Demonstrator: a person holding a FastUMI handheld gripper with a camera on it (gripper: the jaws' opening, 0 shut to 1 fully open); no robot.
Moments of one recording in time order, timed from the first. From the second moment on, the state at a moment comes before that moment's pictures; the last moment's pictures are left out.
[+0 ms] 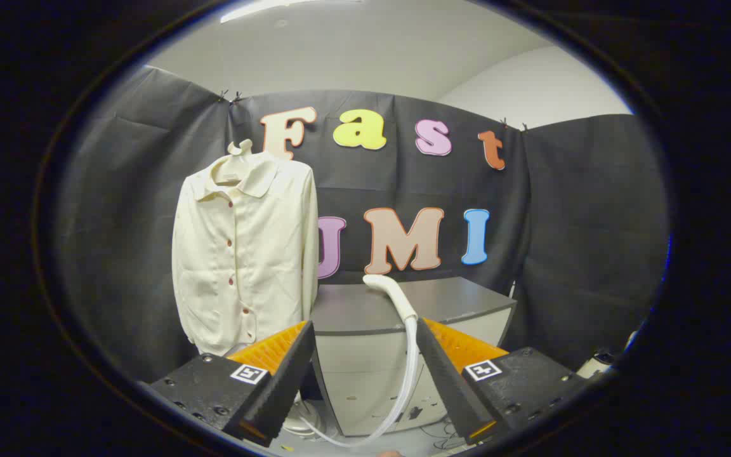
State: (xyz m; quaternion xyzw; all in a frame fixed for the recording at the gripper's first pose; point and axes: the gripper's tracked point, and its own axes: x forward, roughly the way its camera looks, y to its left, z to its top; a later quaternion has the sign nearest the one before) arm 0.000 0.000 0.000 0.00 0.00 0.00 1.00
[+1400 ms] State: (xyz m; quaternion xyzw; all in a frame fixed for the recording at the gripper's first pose) arm 0.172 -0.082 0.020 0.01 0.03 0.07 1.00
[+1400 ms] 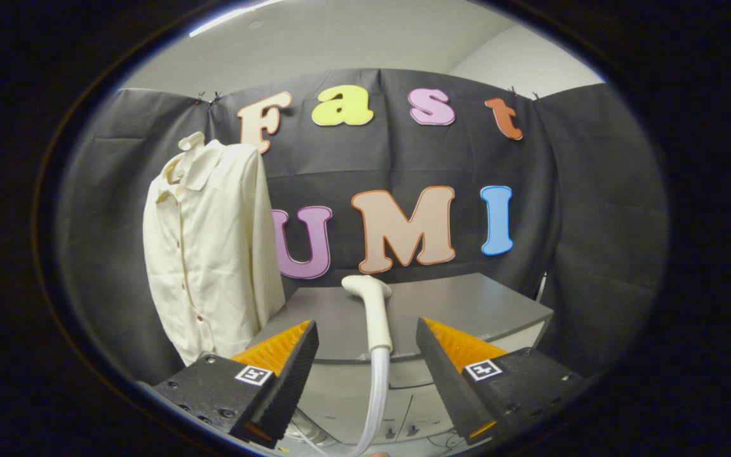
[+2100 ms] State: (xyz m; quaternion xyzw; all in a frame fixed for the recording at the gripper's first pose) arm 0.340 -0.068 0.026 -0.01 0.18 0.12 0.98
